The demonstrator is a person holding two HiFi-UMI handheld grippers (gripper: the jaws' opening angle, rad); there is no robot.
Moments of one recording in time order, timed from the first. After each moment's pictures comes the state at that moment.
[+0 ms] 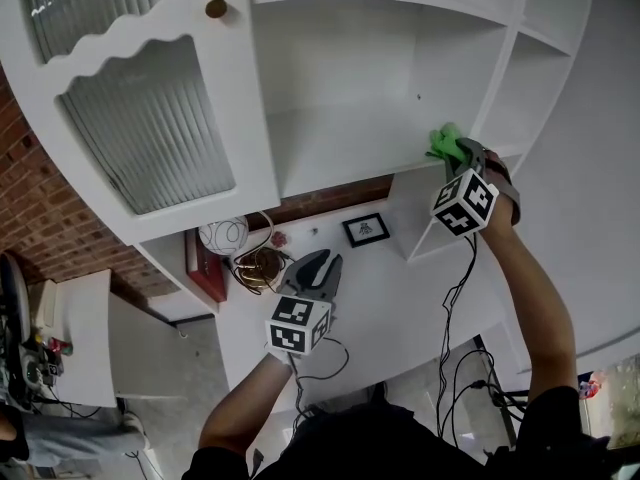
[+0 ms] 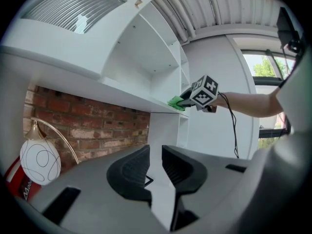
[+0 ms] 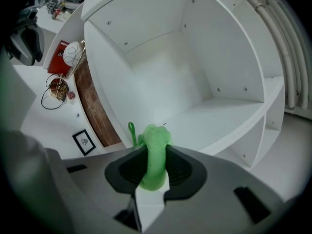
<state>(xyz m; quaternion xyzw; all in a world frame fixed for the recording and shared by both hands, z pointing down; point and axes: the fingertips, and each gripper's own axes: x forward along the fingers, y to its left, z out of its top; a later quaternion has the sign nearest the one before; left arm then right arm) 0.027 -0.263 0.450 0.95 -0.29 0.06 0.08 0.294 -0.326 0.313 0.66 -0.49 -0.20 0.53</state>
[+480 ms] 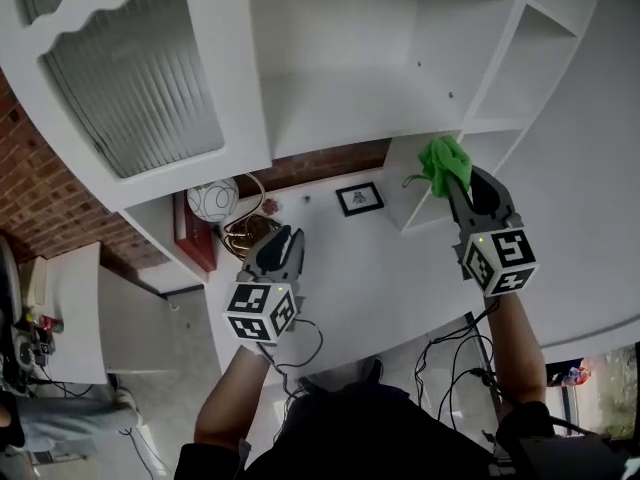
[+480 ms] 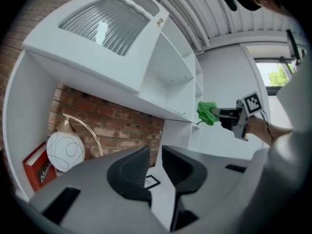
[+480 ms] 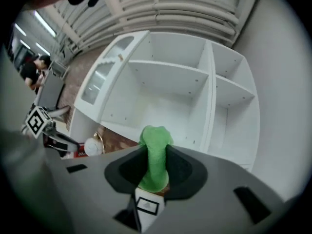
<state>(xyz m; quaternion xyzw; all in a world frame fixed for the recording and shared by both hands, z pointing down) -0.038 -0.265 0.447 0.93 -0.36 0.01 0.12 0.214 -0.216 0.318 0.68 -0.72 -0.08 0.13</state>
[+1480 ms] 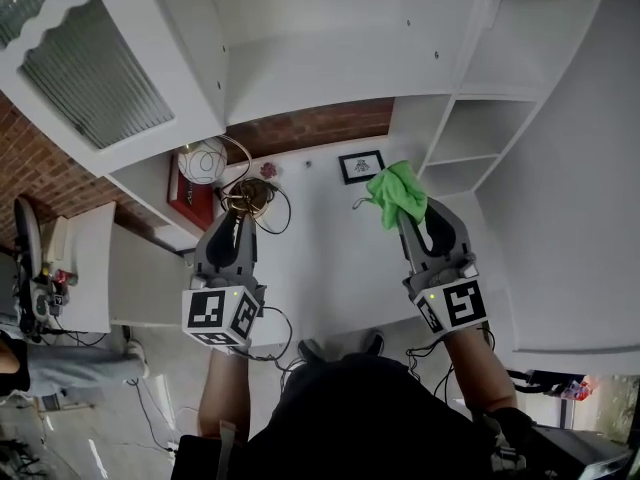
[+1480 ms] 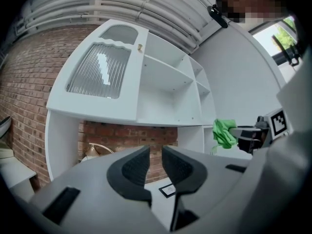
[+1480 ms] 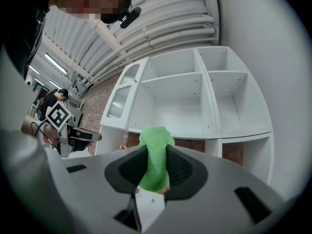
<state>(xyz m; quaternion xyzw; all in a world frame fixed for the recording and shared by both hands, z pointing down) -0.045 -0.217 0.404 0.87 -0.50 0.01 0.02 0.198 -0.159 0.389 0.59 -0.81 -0.09 0.00</state>
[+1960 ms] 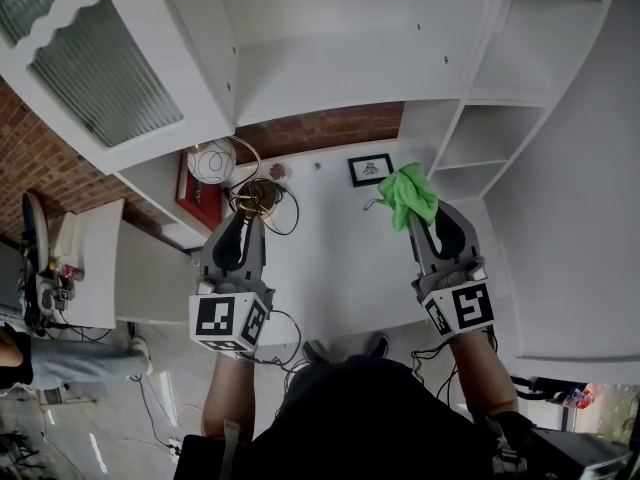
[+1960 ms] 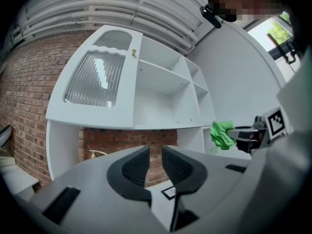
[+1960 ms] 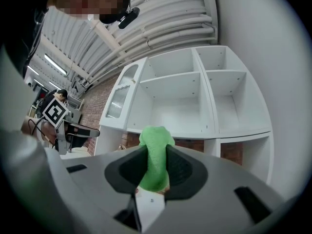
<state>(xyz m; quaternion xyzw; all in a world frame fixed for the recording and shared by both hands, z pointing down) -0.042 -0.207 0.390 0.86 -0.50 0.01 -0.01 0.203 -0.159 0.390 0.59 -0.80 -0.09 -0.01</state>
